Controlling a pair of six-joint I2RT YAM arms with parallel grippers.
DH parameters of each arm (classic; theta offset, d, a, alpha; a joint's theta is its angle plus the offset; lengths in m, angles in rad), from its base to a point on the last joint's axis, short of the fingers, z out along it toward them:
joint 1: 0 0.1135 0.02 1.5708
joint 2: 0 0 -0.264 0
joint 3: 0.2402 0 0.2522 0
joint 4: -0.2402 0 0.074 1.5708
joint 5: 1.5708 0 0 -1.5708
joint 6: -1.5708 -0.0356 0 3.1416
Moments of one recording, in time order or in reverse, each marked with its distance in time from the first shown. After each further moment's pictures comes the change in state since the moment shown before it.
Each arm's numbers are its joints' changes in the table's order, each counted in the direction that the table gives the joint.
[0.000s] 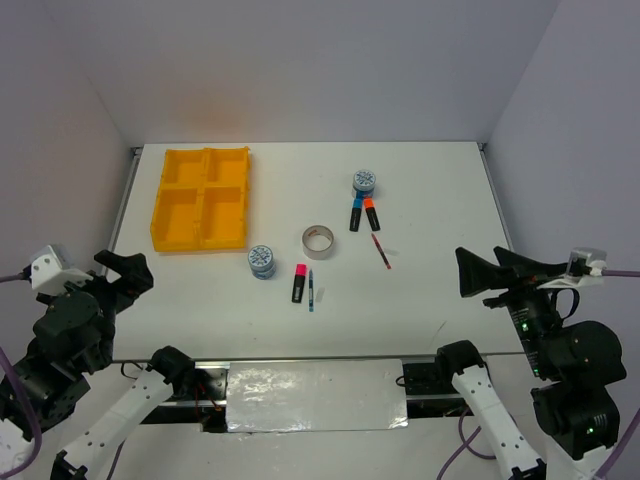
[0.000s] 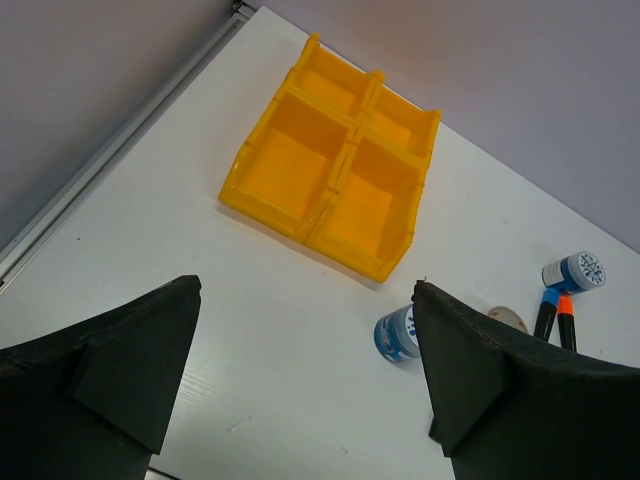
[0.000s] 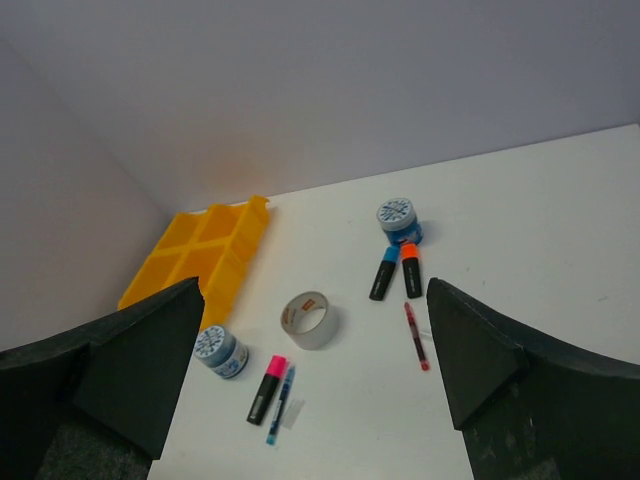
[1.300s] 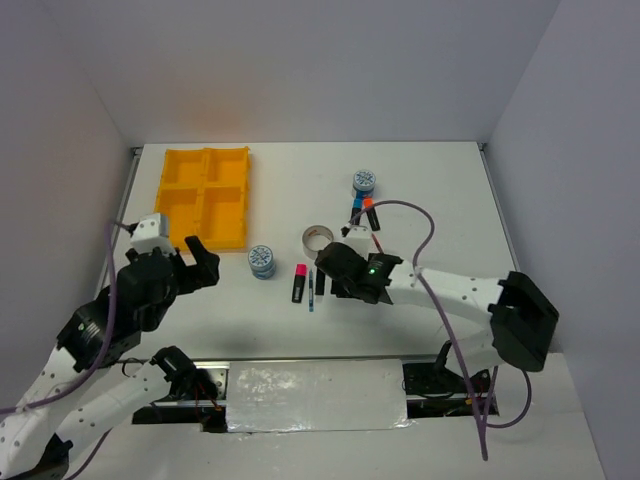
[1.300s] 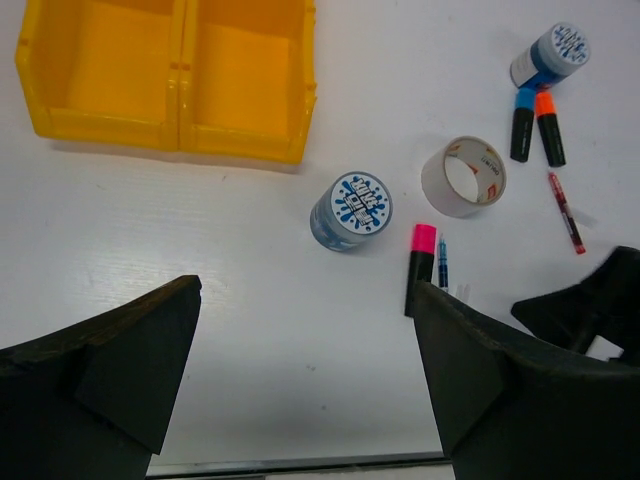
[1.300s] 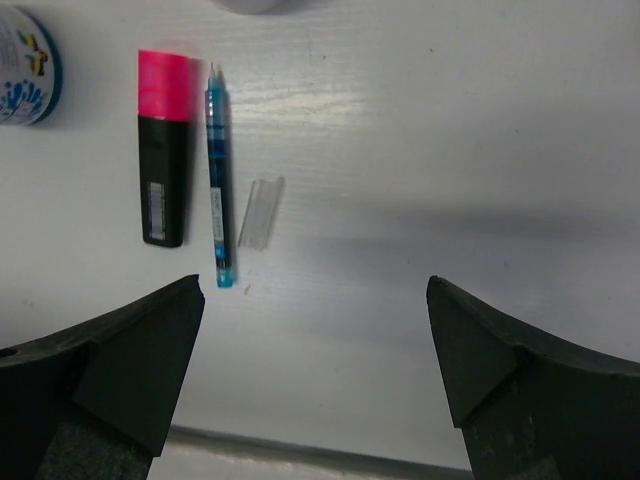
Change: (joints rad) left arm -0.174 -0.261 -0.150 0.165 0.253 -0.023; right arm 0.736 -1.078 -0.270 0.194 0.321 -0.521
